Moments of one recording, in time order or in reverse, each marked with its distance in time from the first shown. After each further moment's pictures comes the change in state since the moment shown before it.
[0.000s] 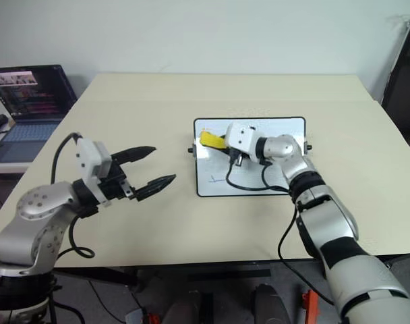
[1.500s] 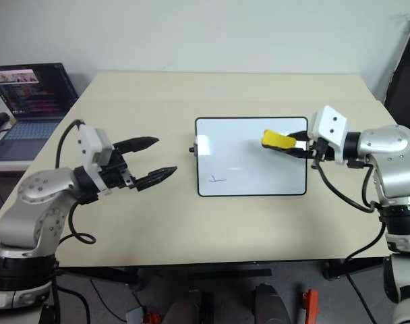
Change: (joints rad) left arm -0.122 0.017 -0.031 0.110 0.006 -0.006 -0.069; right arm 0.493 -0.612 -0.268 -1.109 0.359 0.731 0.393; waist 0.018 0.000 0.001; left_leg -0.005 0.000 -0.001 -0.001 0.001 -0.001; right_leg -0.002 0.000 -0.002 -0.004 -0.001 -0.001
